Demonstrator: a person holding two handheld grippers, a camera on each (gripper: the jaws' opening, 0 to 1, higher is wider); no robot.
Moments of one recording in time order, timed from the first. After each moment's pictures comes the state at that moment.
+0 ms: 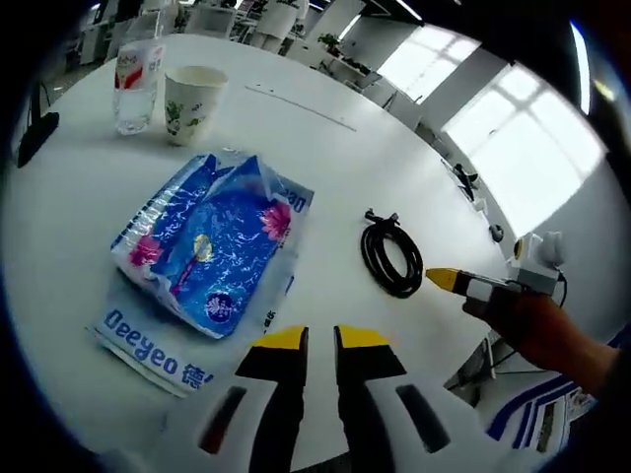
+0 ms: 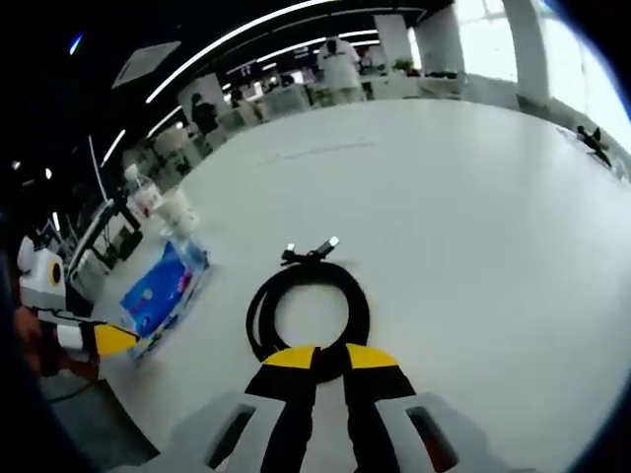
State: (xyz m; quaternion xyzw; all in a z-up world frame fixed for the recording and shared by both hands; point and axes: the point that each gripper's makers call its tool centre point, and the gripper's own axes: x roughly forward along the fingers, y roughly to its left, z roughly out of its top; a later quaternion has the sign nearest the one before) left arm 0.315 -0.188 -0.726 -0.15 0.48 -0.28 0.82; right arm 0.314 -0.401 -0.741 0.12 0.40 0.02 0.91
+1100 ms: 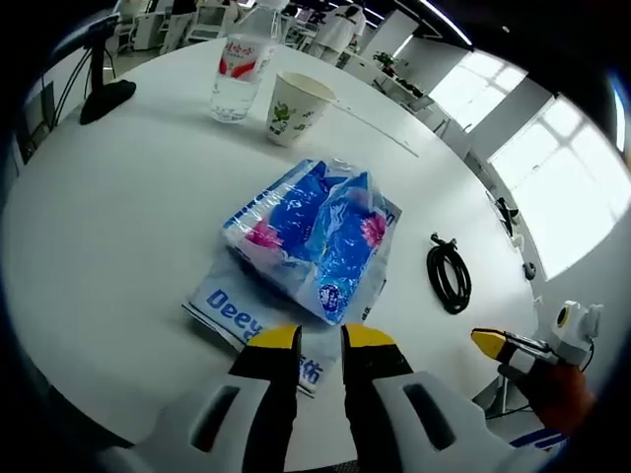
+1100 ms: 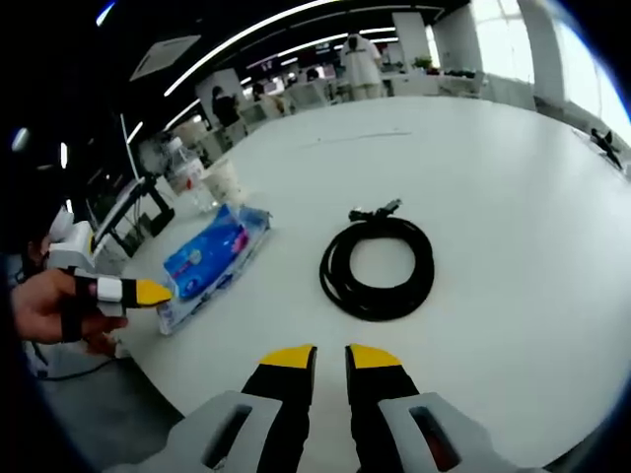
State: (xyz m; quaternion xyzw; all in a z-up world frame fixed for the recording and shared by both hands) left arm 0.331 -0.130 -0.742 -0.17 0.48 -0.18 0.84; right arm 0.270 -0.344 -0.734 0.12 0.39 0.06 0.91
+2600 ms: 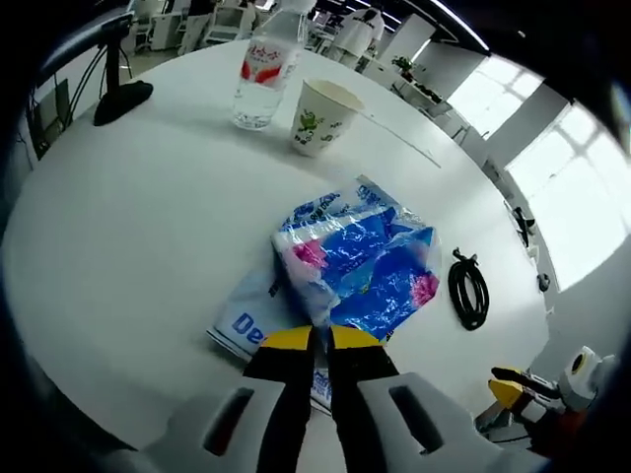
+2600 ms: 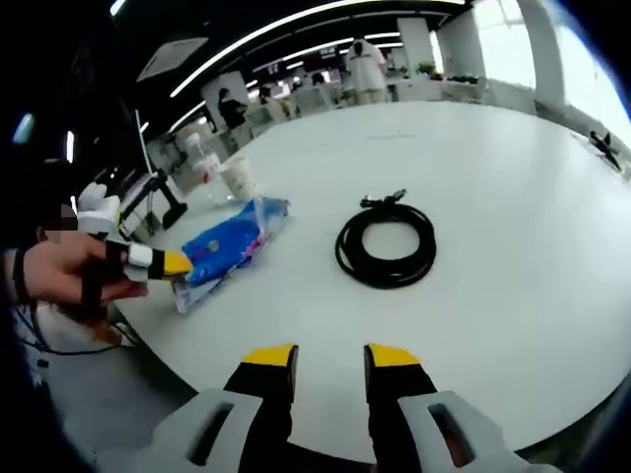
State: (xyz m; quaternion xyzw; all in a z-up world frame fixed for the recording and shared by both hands) left arm 0.344 -0.115 -0.745 -0.15 0.48 -0.16 0.85; right arm 0.237 -0.329 -0.730 0.13 0.39 0.06 0.91
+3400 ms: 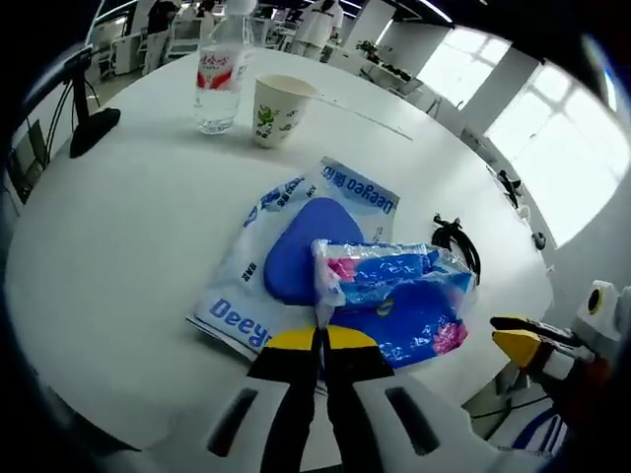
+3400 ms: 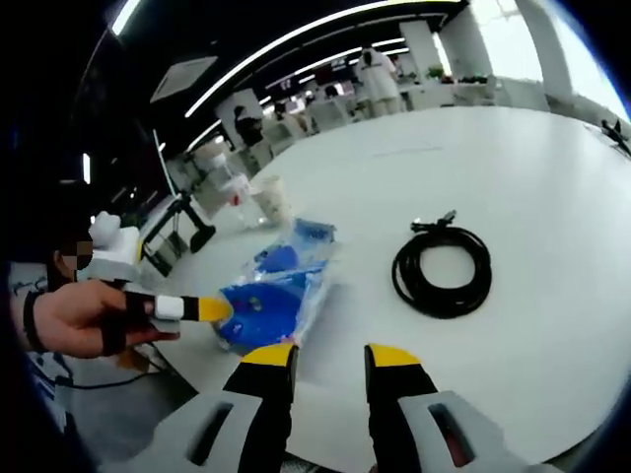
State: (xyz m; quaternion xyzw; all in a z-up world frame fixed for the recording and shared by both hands) left arm 0.324 -0.134 -0.742 -0.10 0.48 -0.21 0.85; right arm 0.266 -0.283 -0.707 0.17 0.35 0.11 0.91
